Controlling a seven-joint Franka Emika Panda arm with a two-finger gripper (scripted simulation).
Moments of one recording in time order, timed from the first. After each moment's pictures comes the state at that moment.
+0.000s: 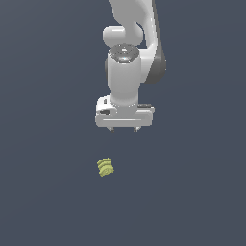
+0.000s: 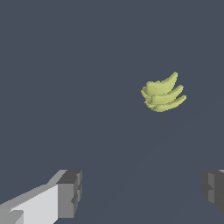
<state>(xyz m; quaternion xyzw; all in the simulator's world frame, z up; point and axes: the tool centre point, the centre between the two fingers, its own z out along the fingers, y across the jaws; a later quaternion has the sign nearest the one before) 0.014 0.004 0.200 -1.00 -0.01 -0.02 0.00</state>
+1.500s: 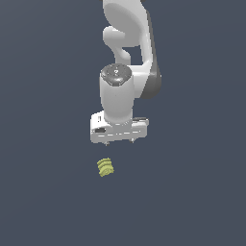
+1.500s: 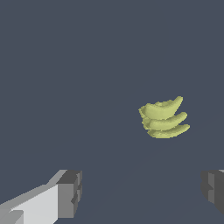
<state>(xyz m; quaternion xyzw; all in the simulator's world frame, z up) 0.055 -0.014 0.172 -1.00 -0.07 -0.02 0.00</state>
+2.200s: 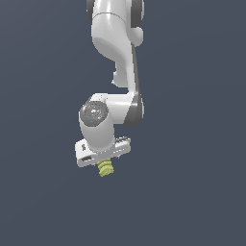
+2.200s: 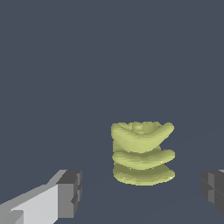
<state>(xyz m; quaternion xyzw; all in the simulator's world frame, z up) 0.098 -0.070 0.104 -0.99 -0.16 0.00 0.00</state>
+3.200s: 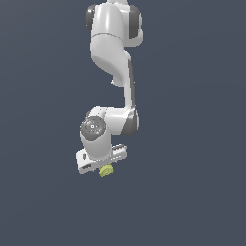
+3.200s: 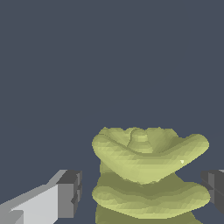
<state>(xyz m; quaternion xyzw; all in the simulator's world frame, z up) 0.103 -0.080 0.052 -0.98 -0.18 0.00 0.00</state>
